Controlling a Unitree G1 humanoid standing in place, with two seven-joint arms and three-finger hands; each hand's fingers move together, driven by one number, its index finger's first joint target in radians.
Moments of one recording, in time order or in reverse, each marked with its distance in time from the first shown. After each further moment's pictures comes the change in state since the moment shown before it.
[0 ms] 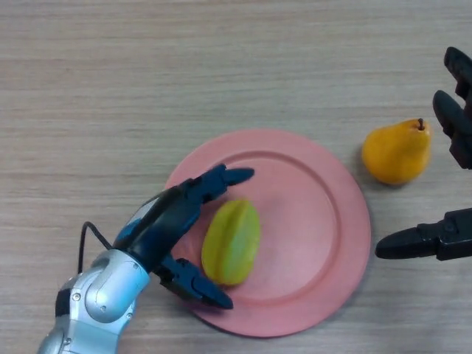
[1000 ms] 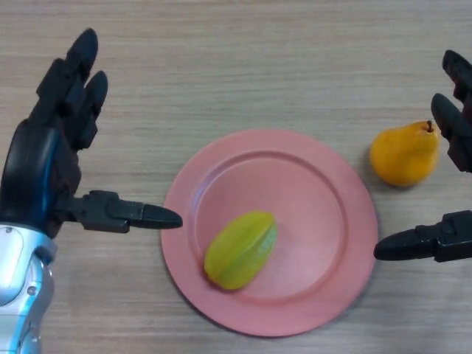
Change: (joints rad) left arm 0.026 0.080 0.256 -0.318 -0.657 0.222 0.213; right arm 0.001 0.007 0.004 0.010 -0.002 -0.008 0.000
